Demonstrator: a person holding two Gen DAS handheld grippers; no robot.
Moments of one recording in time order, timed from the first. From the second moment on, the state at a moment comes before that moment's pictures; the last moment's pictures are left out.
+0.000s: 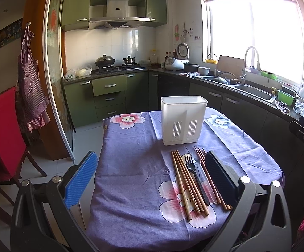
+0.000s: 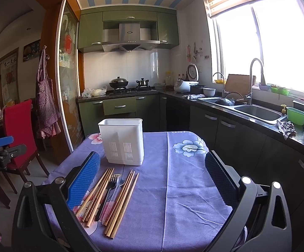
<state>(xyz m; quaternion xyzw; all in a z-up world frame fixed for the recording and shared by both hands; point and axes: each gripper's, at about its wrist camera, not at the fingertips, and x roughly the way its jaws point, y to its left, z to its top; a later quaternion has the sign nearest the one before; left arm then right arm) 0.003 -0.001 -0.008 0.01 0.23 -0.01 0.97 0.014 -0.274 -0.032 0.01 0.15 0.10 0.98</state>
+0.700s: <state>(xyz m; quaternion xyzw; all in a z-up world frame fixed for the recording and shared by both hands) 0.002 0.003 -0.013 0.01 0.24 -0.01 0.97 0.018 -0.280 -0.031 0.01 0.15 0.08 0.98</state>
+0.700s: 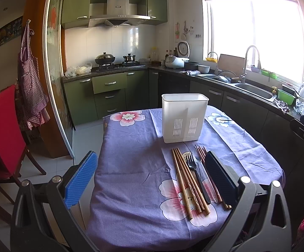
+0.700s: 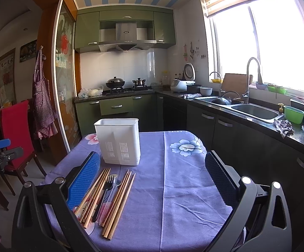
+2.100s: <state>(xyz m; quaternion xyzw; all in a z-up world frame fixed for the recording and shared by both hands) 0.006 -0.001 -0.020 0.01 0.25 -0.01 0.97 0.020 -0.287 -0.032 0.01 0.16 0.06 0.99</state>
